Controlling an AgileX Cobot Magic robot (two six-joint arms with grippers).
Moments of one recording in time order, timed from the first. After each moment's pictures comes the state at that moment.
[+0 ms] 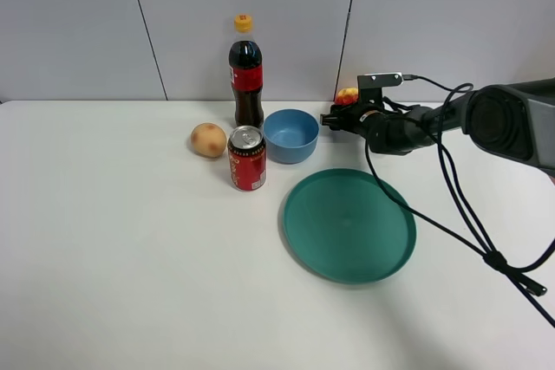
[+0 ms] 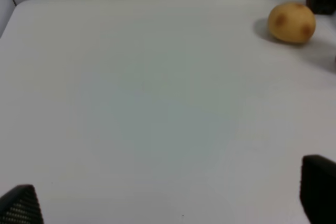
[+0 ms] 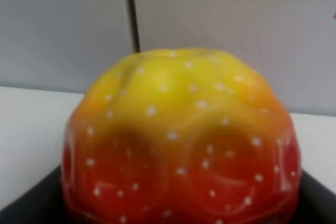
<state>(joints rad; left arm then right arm) 0.11 -0.01 -0.51 -0.03 1.05 0.07 0.23 2.49 -1.50 0.26 -0.50 -0.19</state>
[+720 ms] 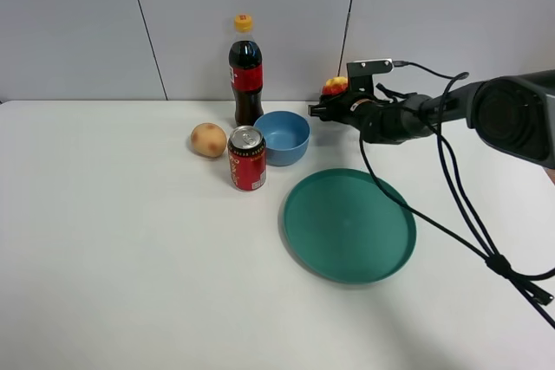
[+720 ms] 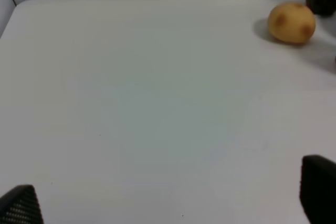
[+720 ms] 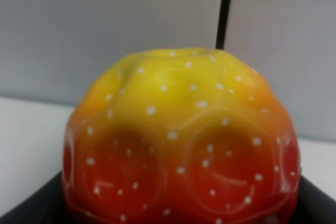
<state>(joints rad) 0.11 -0.01 -0.51 -0.03 1.05 0.07 0.28 2.39 -1.48 0.24 -0.44 -0.19</state>
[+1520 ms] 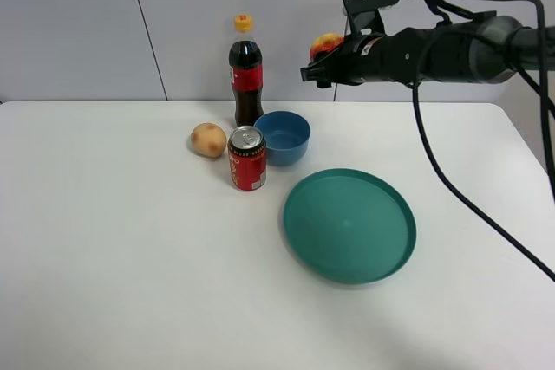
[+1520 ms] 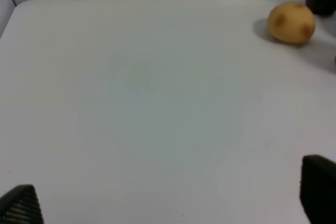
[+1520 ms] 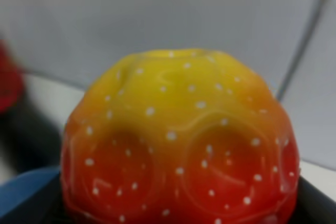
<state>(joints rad) 0.11 -0.01 -0.51 -0.03 1.05 0.07 0.38 1.91 -1.32 0.12 0.04 -0.19</state>
